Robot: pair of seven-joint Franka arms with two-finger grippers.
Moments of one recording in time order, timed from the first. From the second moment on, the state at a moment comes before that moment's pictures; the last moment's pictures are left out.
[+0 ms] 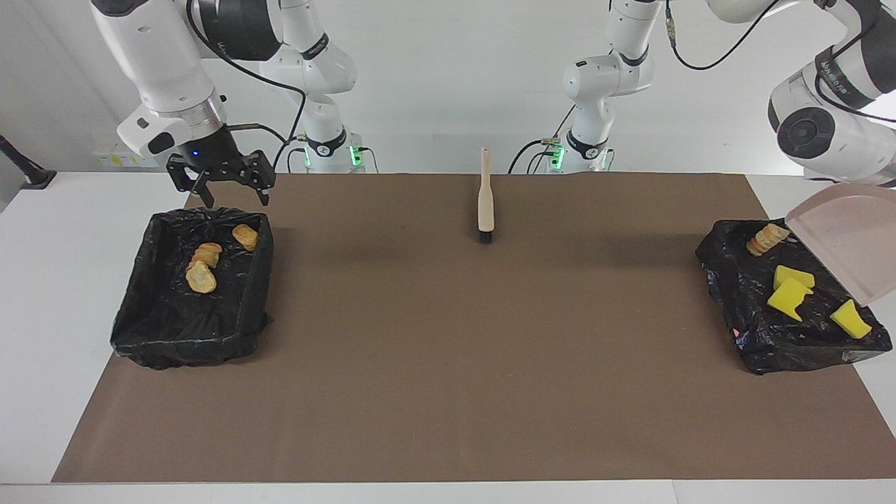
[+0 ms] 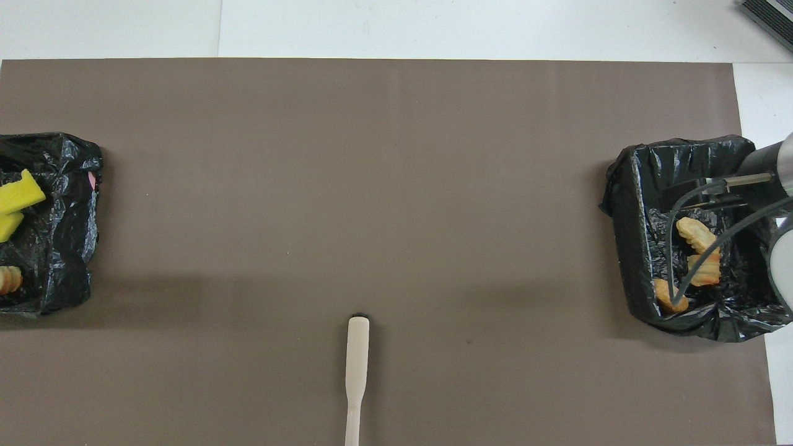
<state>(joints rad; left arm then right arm) 0.15 0.08 0.02 -1.73 1.16 1.81 1.26 -0.01 -0.01 0.03 -1.64 -0.01 1.65 -0.05</state>
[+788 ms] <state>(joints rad) -0.12 0.08 0.00 -1.66 0.49 1.66 0.76 -0.01 -0.01 0.02 -1.64 -0.01 1.65 -0.05</state>
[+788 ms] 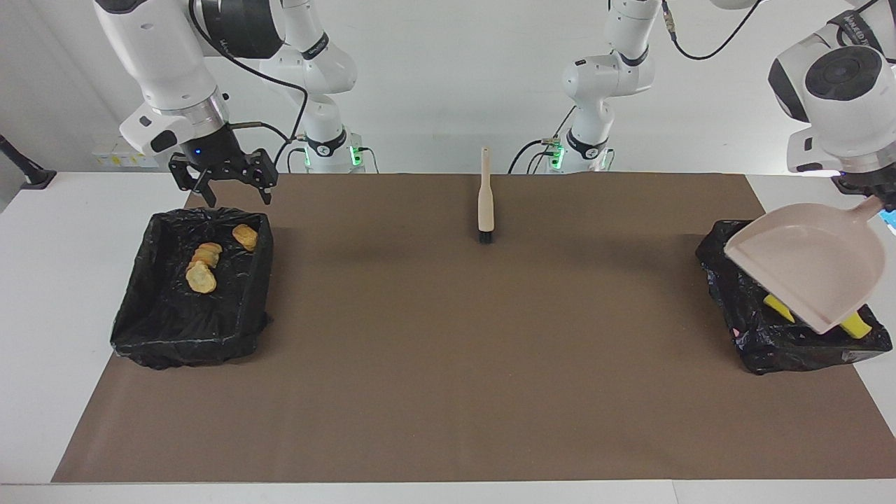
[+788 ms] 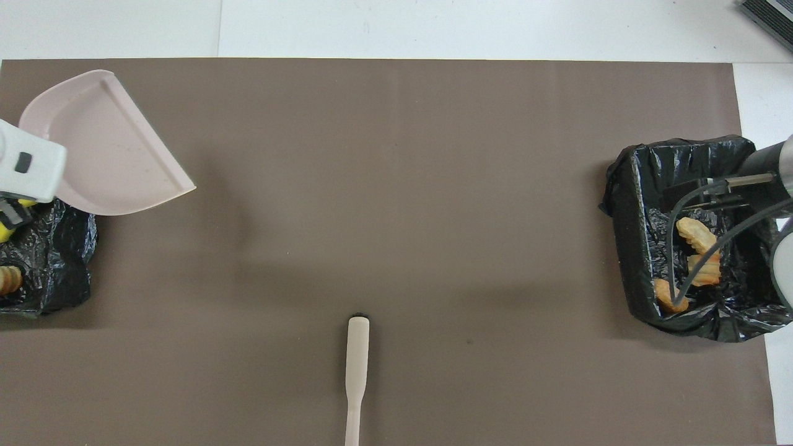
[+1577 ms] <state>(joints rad) -0.49 0.29 0.00 -1.68 0.13 1.79 -0.26 -0.01 -0.01 0.02 -1.64 -0.01 1.65 -0.05</state>
